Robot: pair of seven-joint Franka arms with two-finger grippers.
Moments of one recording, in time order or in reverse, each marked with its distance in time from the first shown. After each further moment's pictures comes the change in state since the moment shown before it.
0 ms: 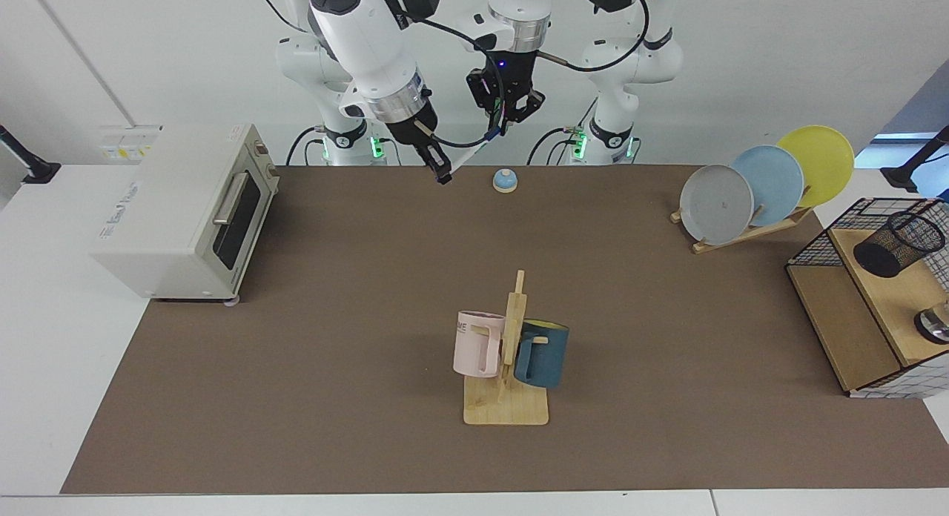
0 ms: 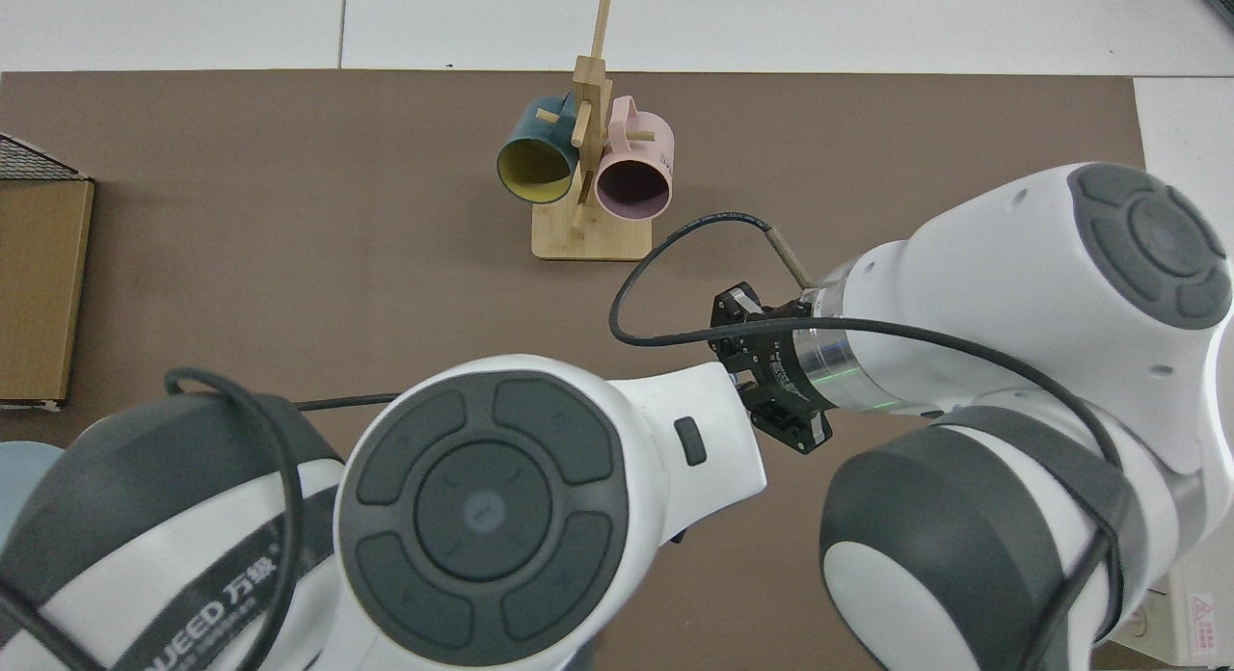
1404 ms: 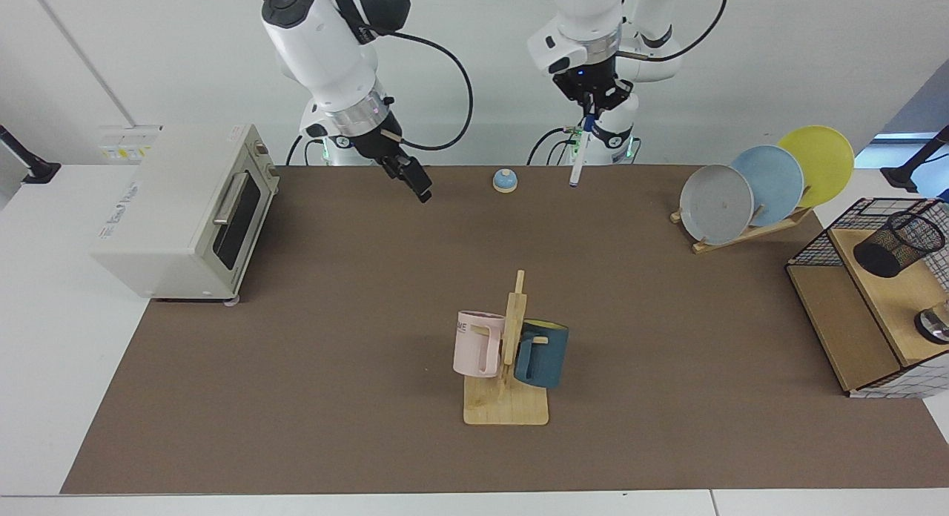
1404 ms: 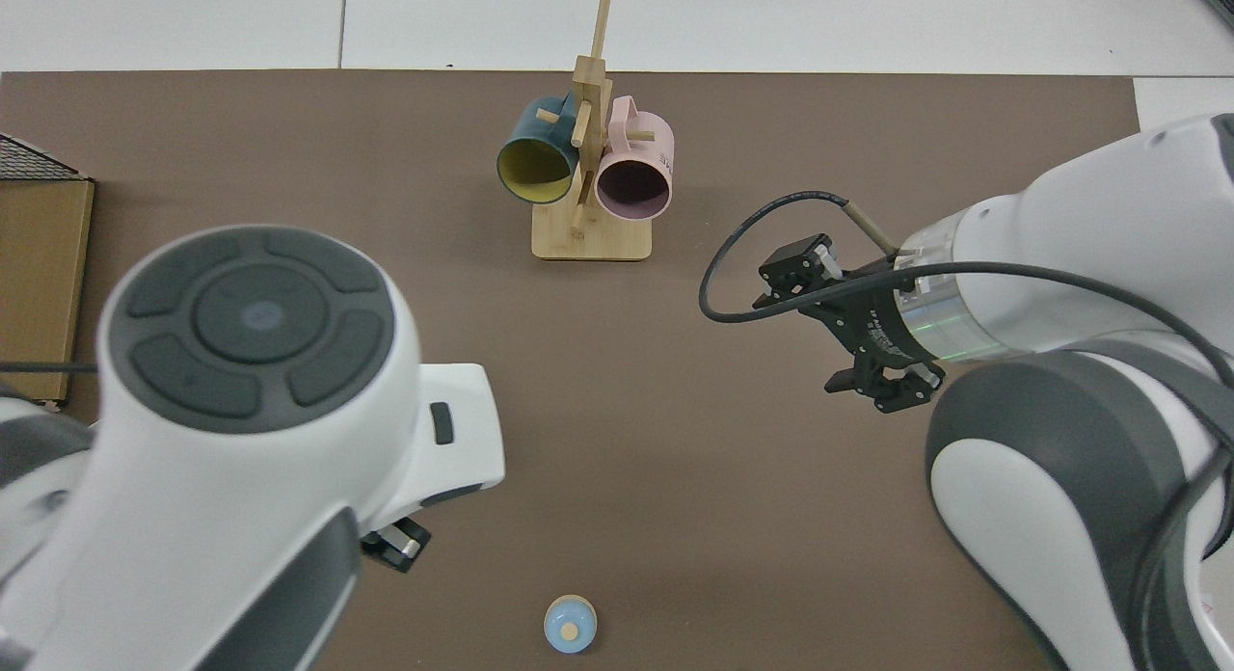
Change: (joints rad) left arm 0.165 -0.047 0.034 0.026 0.198 -0.472 0.328; right arm -0.020 0.005 -0.112 -0.007 -0.002 0.002 -0.388
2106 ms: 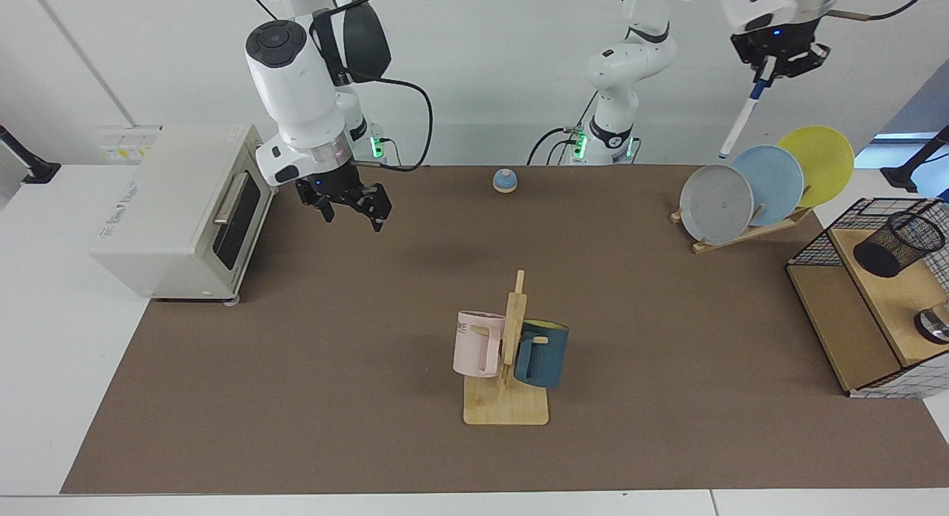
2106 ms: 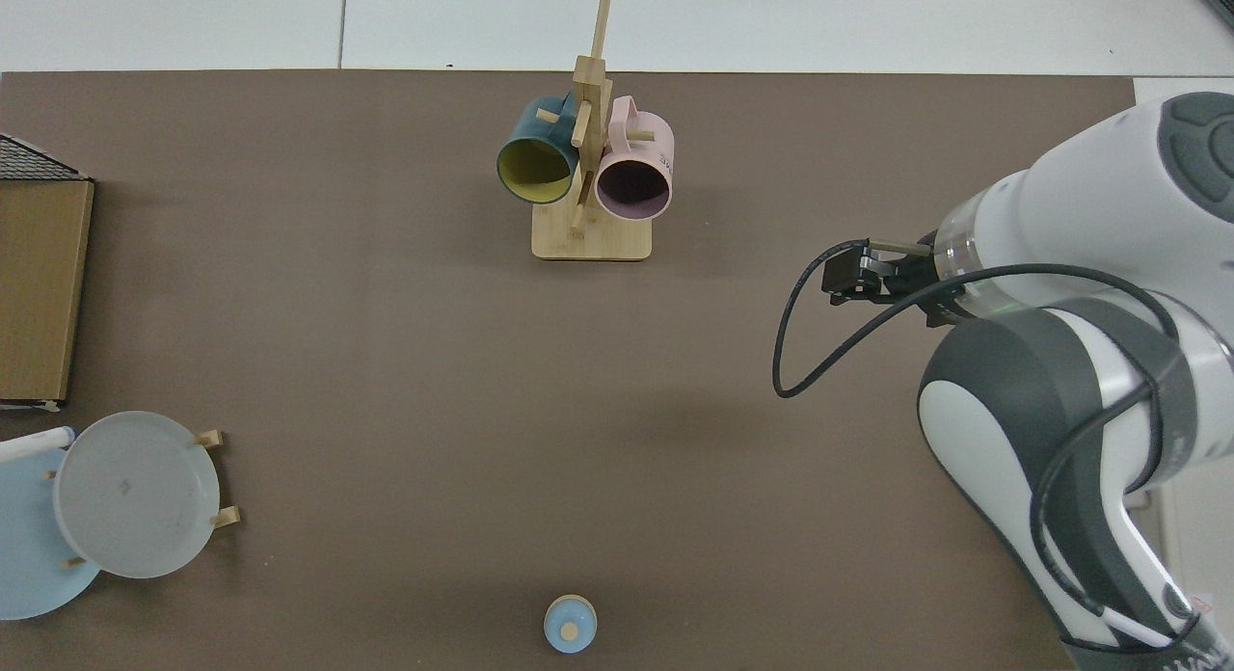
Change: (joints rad) left arm 0.435 -0.050 0.047 0.129 0.247 -0.062 0.779; right arm -0.003 0.057 -0.050 -0.007 -0.283 0.033 -0.622
